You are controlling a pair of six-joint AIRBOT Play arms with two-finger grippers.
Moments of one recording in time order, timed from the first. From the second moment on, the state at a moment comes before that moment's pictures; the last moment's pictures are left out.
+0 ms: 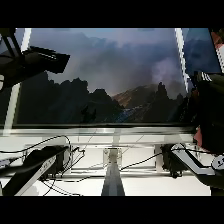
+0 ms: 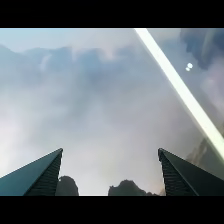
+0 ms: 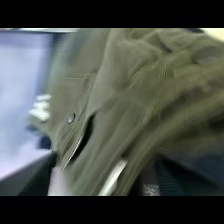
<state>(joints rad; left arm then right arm) -0.12 -0.84 1.06 1.02 -0.80 -1.11 -0.90 -1.05 1.64 -1.66 1.57 2.24</state>
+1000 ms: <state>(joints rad) -0.12 -0.84 1.06 1.02 -0.80 -1.11 -0.24 -1.04 1.63 -1.32 1.35 1.58</state>
